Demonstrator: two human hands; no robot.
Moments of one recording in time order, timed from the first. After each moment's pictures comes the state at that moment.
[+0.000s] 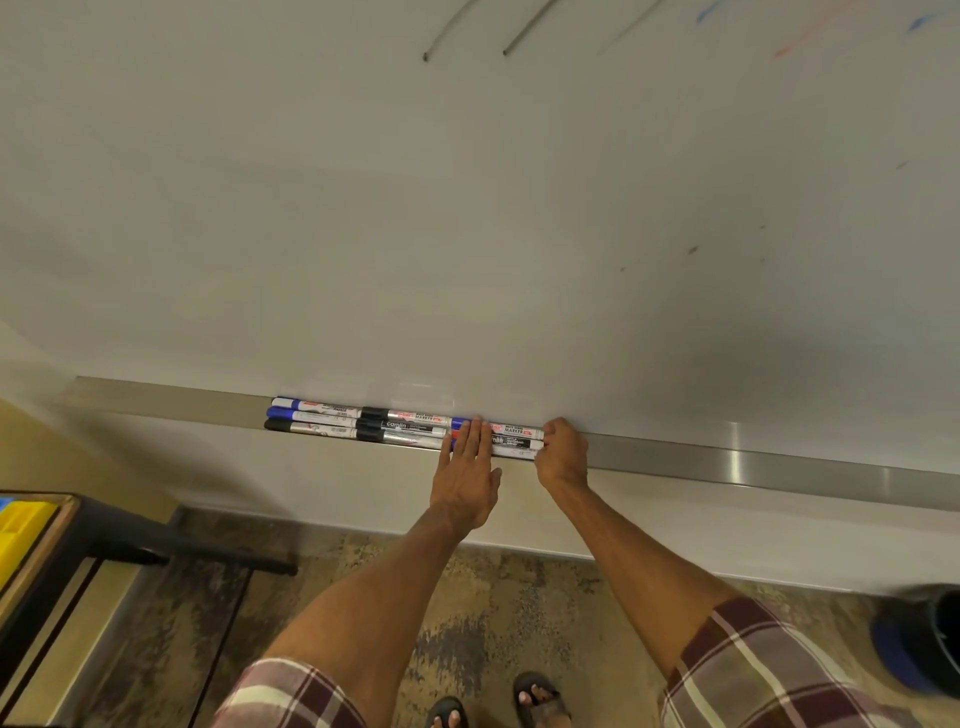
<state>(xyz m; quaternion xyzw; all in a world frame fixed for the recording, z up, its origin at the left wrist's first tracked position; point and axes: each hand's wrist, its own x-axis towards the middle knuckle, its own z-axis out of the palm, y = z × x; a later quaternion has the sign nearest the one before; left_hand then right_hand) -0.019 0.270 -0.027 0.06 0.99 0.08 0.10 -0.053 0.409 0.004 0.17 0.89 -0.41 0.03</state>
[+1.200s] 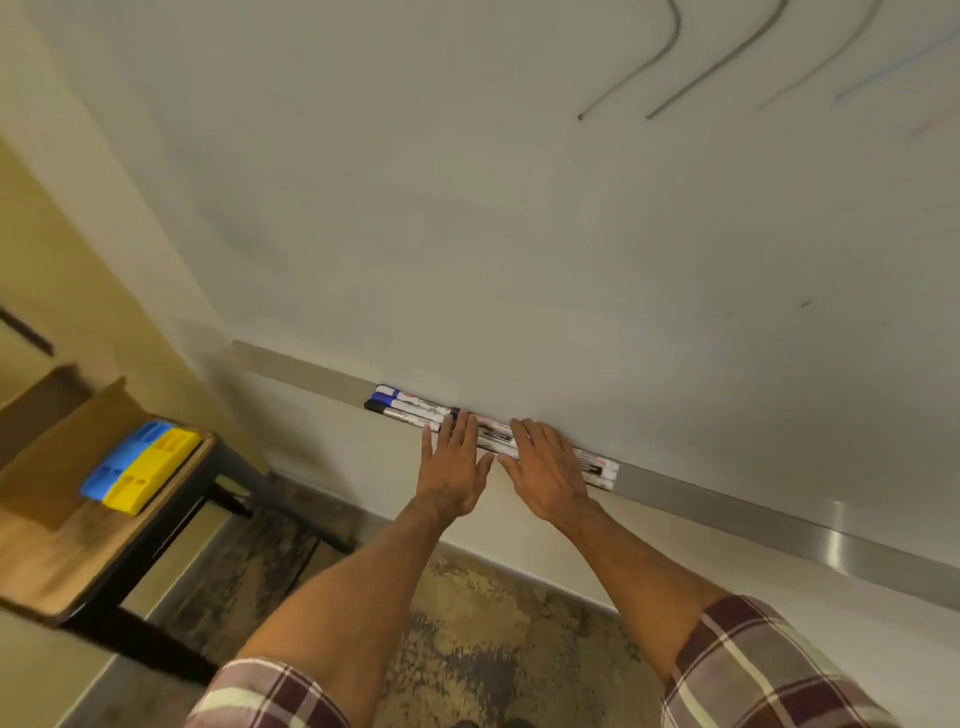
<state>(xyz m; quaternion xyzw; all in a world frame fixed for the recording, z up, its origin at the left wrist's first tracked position) 0.014 0.175 0.019 -0.08 0.99 0.07 0.07 -0.033 0.324 0.020 -0.29 0.95 -0.12 -0.05</state>
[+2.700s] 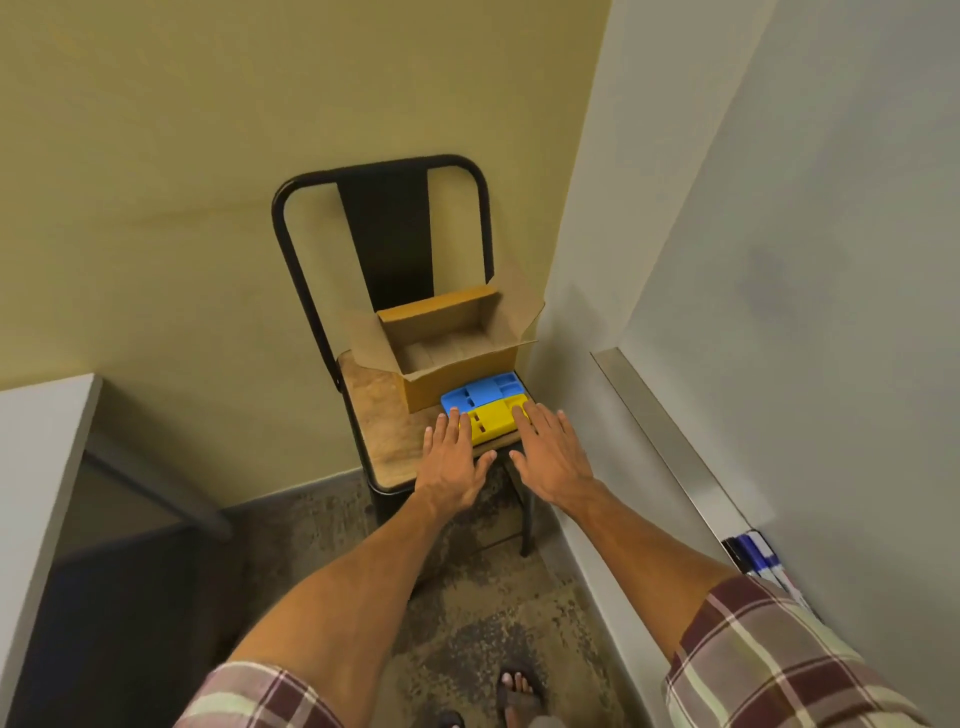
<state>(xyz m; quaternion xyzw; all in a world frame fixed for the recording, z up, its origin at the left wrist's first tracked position) 0.202 -0.187 -0.008 -0.51 0.84 0.22 0.00 0.049 -0.134 0.019 -0.67 0.74 0.00 0.05</state>
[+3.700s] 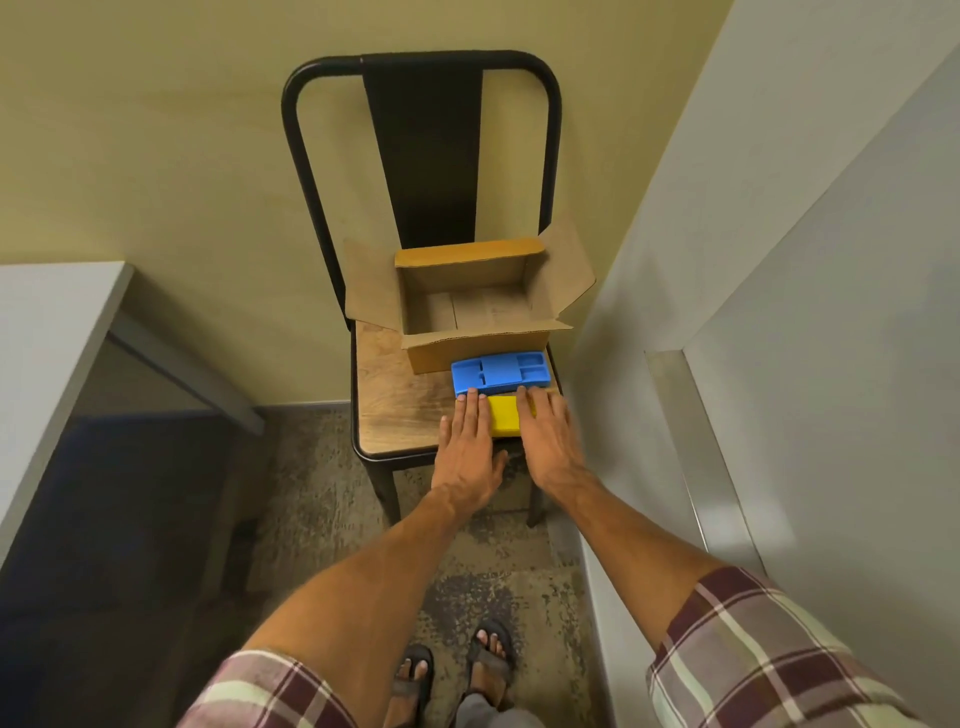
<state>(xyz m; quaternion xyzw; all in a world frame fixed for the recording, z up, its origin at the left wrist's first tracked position) 0.140 -0.195 -0.072 -0.60 0.77 0.23 0.00 0.011 -0.203 -0.056 -0.71 0.70 0.01 0.10</state>
